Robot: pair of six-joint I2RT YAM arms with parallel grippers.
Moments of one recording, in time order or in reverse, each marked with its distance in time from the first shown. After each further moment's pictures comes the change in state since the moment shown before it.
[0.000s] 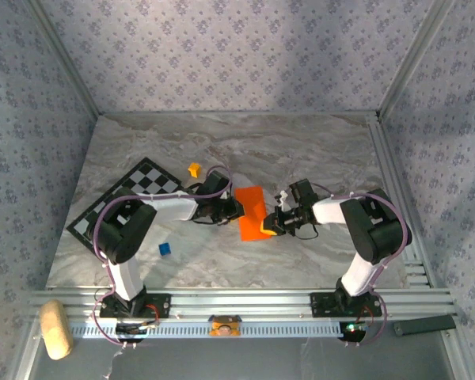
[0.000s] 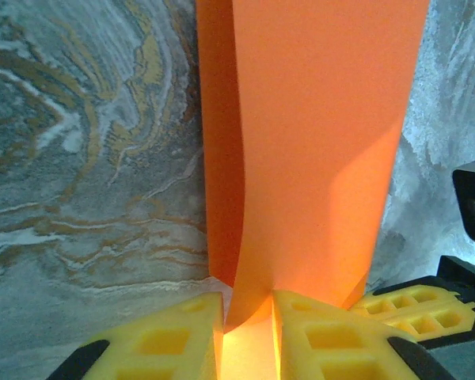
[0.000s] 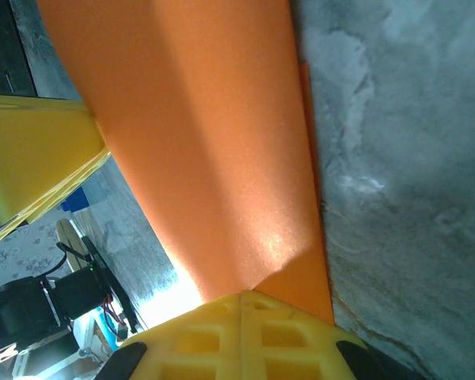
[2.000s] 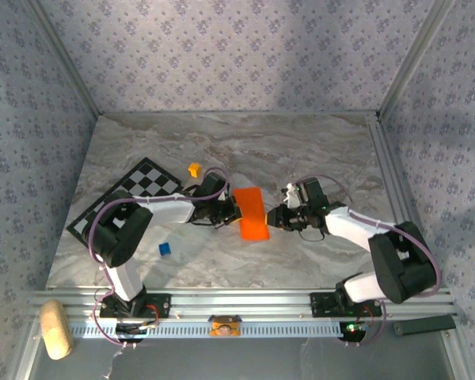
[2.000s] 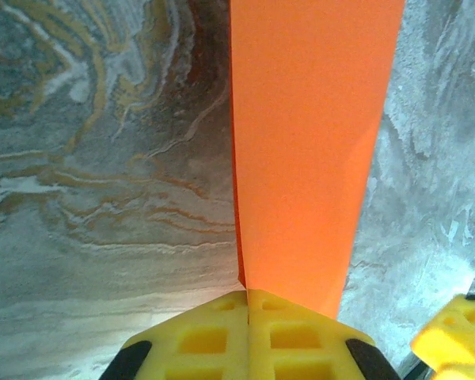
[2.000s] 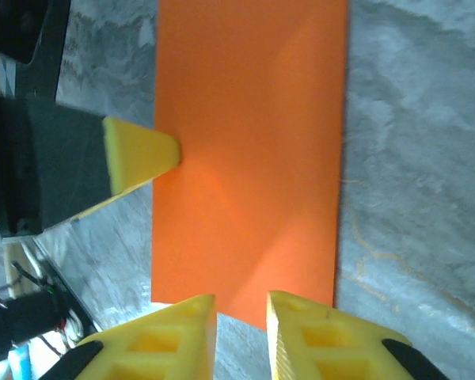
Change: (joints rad) left arm 0.003 -0.038 -0.044 0.025 0.034 -0.060; right arm 0.053 -0.340 -0.059 -0.084 0.226 -0.091
